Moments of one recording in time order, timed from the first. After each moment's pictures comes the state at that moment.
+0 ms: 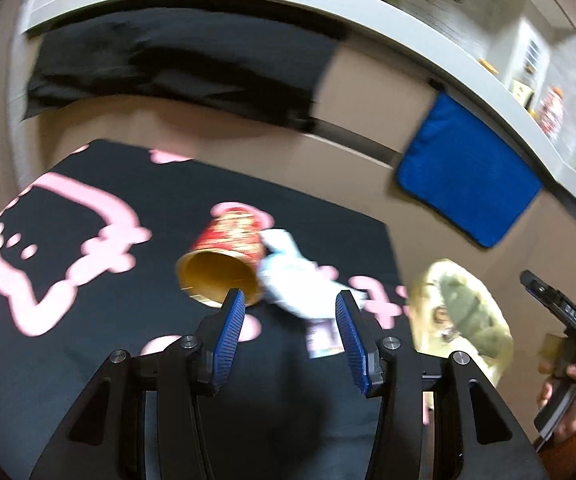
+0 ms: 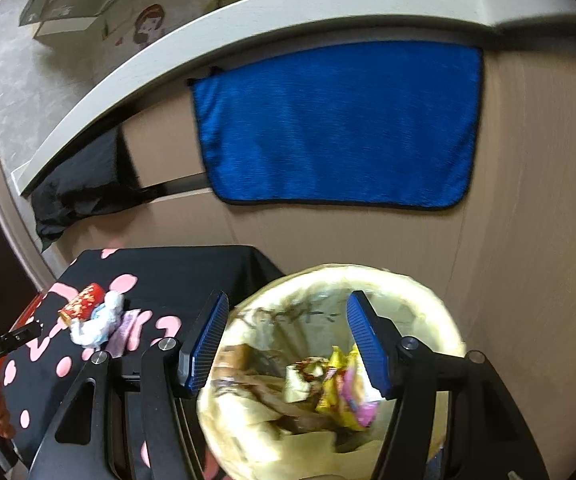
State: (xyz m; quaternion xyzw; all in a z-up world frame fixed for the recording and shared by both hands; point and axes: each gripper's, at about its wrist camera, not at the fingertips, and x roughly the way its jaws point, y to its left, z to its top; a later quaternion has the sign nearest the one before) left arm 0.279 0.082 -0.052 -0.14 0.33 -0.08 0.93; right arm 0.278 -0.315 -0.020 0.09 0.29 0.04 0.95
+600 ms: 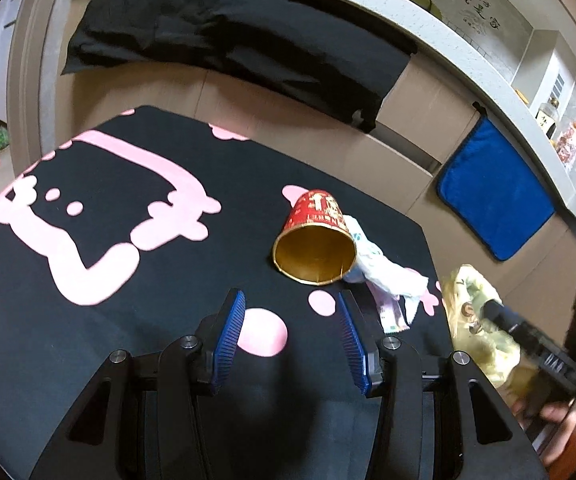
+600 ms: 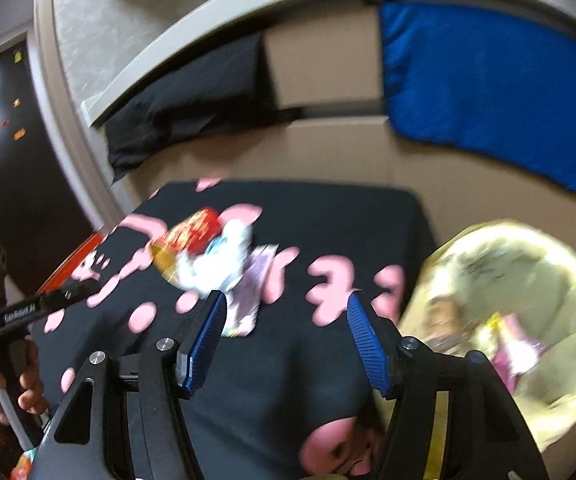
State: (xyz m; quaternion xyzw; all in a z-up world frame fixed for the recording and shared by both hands) left arm 0.262 0.148 -0.081 -0.19 0.34 -0.07 0.92; right arm 0.279 -0.161 -0.063 0.05 0.35 0.19 0.92
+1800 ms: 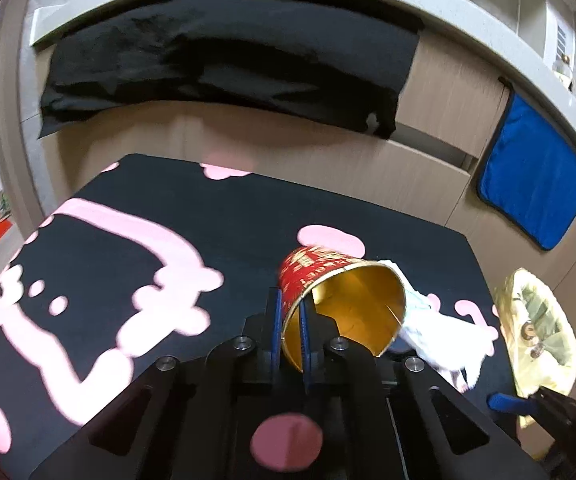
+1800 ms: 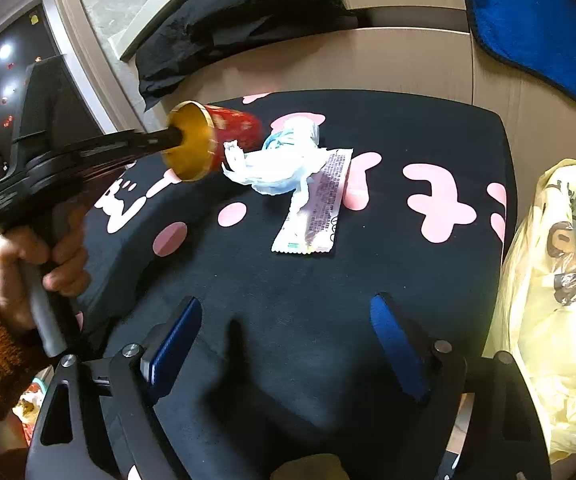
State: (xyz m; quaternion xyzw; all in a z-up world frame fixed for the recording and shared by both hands) left arm 0.337 0.136 -0.078 -0.09 0.33 -0.04 0.94; right arm 0.279 -0.109 -0.117 0.03 0.43 0.26 0.86
